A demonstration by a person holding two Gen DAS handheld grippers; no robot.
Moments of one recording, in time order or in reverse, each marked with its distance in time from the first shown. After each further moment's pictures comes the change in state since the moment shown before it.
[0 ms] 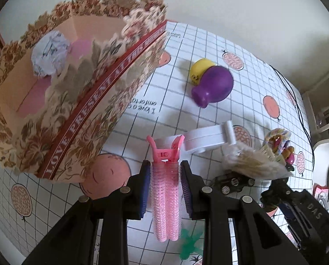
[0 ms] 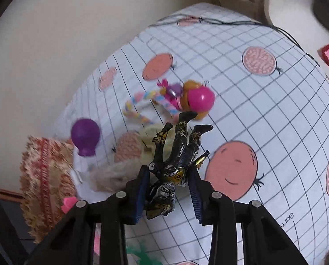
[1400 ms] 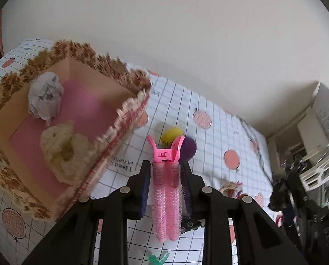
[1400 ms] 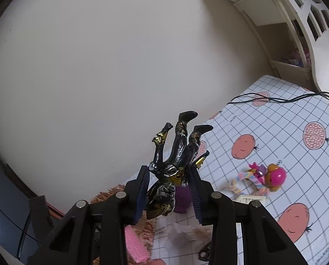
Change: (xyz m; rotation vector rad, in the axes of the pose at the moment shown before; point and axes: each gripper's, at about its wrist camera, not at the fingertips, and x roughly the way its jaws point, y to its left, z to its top) left arm -0.059 0.015 0.047 -0.097 -0.241 -0.231; right arm -0.087 0.054 -0.004 -0.133 -0.427 0.462
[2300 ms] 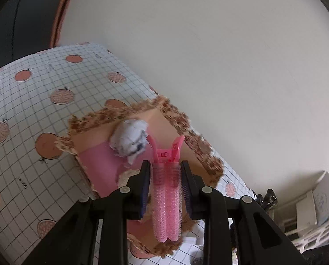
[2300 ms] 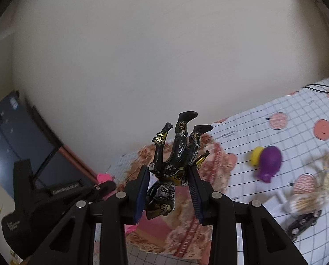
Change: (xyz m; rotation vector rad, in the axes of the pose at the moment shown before) left arm -0.086 0.139 0.039 -0.351 -0.269 0.101; right arm 0.057 0.139 -0.088 -0.282 0.235 0.235
